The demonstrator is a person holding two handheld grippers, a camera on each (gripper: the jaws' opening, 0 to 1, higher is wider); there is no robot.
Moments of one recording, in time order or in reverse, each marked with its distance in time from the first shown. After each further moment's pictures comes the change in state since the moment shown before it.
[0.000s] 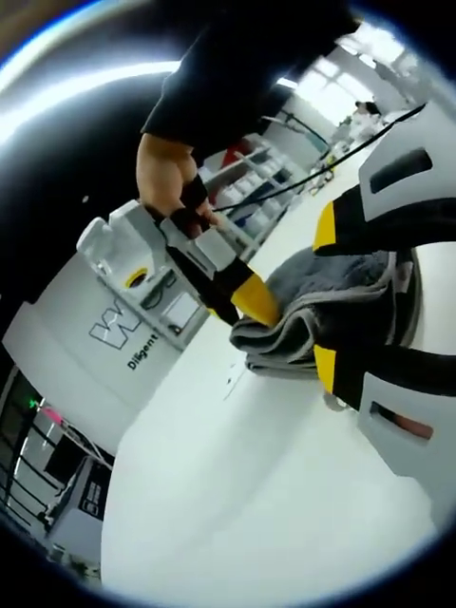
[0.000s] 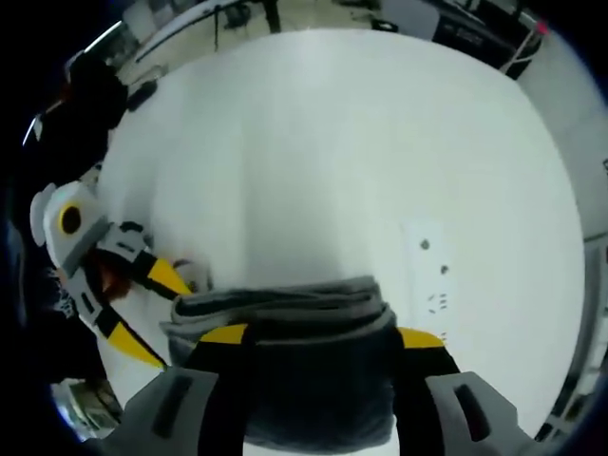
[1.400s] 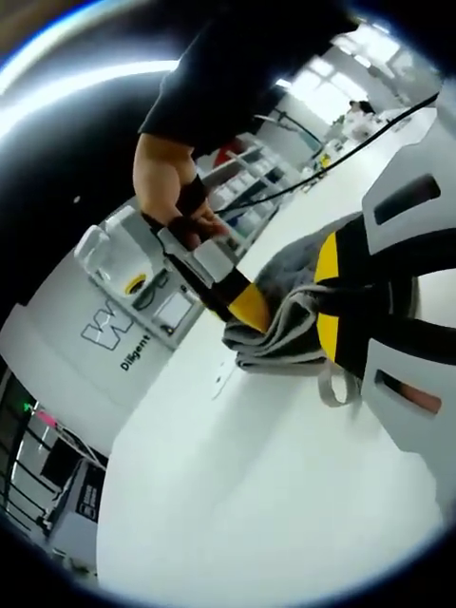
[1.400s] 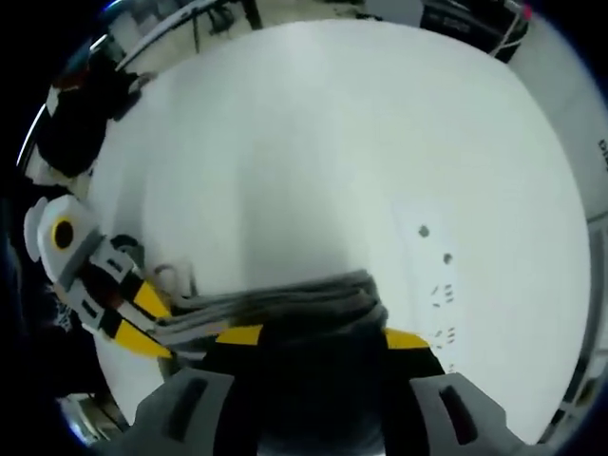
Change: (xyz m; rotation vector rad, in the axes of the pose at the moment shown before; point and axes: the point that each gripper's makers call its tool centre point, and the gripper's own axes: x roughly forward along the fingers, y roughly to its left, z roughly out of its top) left arm 0.005 0.009 -0.008 0.009 0.024 0.008; right arm 0.017 0.000 -0.008 0.062 0.004 0.001
